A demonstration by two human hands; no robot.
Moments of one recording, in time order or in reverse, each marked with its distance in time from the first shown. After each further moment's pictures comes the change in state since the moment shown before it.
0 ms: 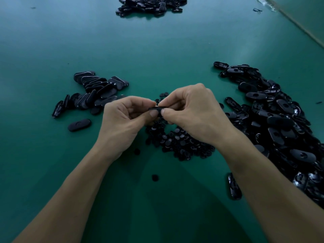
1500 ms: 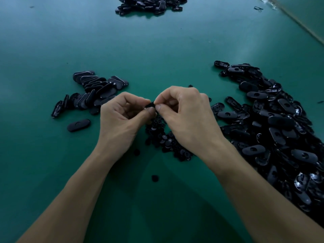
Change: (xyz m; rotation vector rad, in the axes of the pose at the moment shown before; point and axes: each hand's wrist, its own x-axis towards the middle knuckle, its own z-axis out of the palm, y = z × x) left_hand -0.003 0.005 0.004 0.074 0.081 0.067; right_hand -0.009 -0.012 0.018 -0.101 0.153 0.004
